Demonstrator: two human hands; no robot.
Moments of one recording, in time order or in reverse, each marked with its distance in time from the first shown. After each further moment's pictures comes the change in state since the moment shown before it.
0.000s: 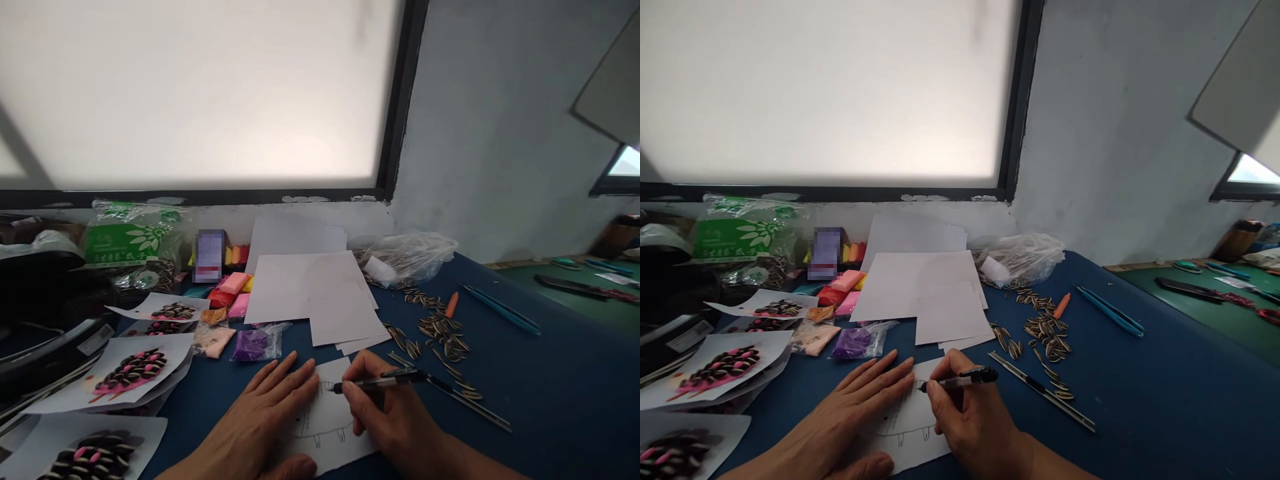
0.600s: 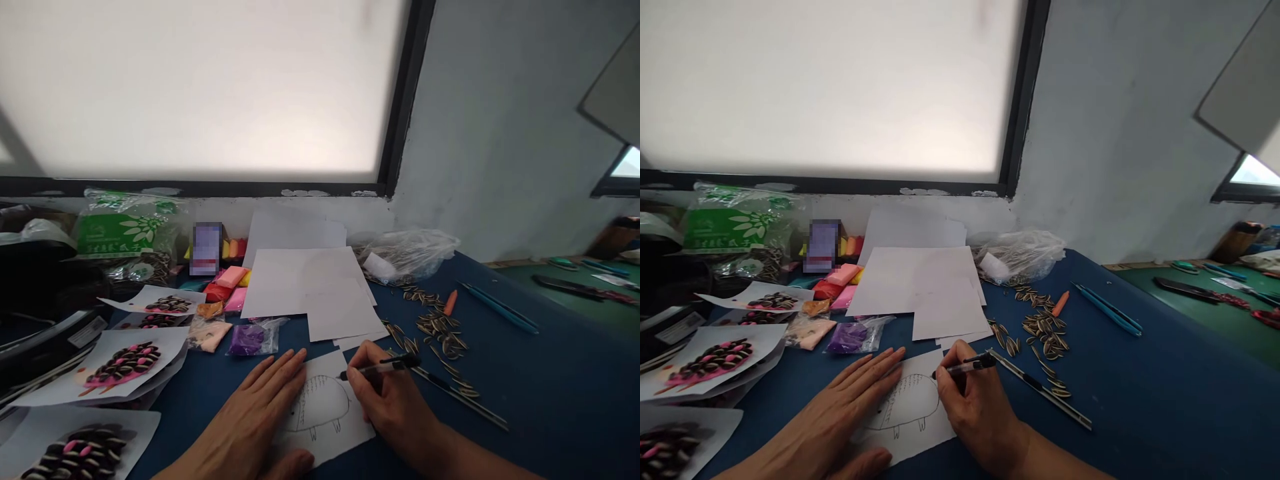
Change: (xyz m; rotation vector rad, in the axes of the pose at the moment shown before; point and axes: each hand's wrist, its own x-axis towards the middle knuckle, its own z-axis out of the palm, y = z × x) left_hand -0.005 0.005 0.003 0.061 0.087 -0.002; right_hand 0.006 0.008 -0.007 -0.197 0.097 -0.023
